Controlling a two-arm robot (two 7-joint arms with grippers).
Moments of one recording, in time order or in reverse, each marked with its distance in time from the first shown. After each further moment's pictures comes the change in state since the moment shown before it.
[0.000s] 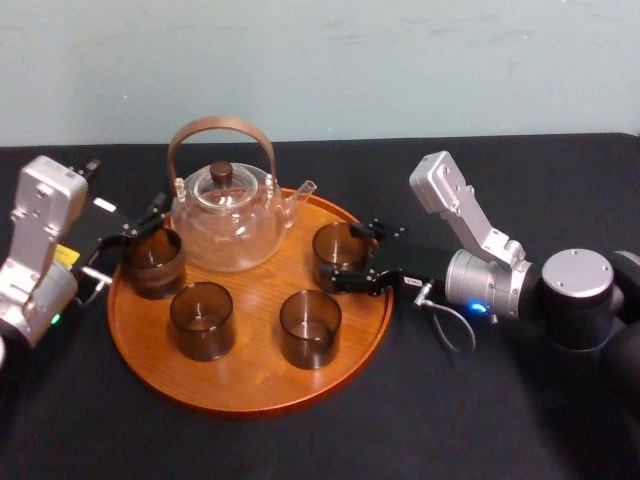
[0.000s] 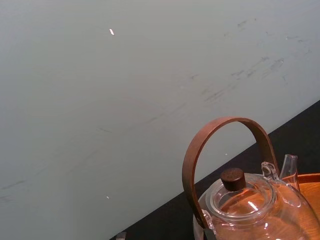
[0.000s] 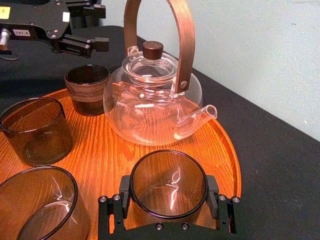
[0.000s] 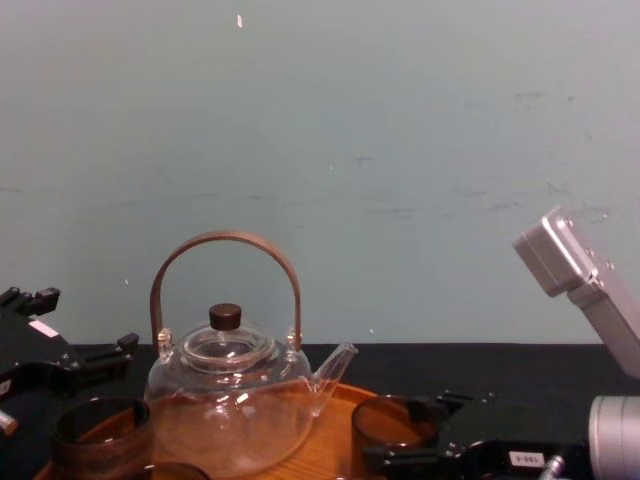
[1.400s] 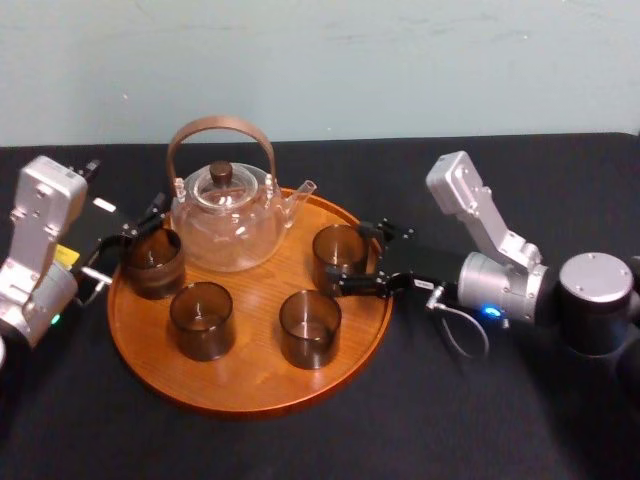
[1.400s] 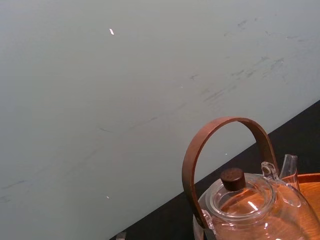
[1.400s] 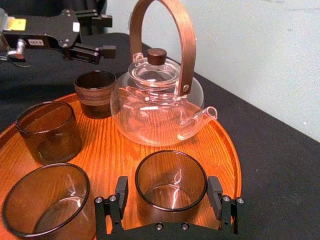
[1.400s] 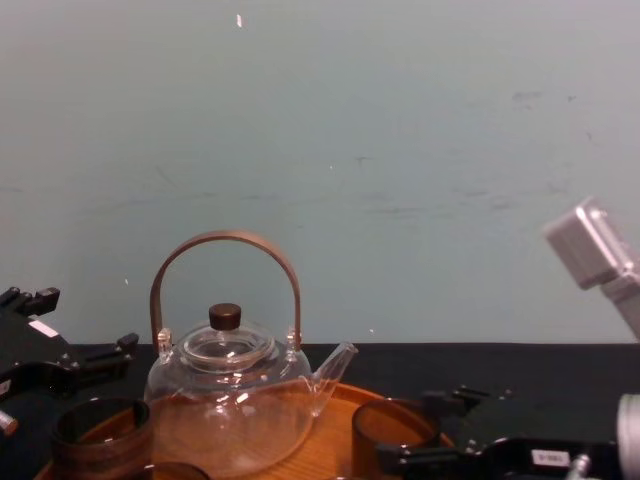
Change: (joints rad) left arm 0.000 0.000 0.000 0.000 0.000 0.000 0.000; right arm -0.033 0.030 0.022 -0.054 0.031 0.002 0.024
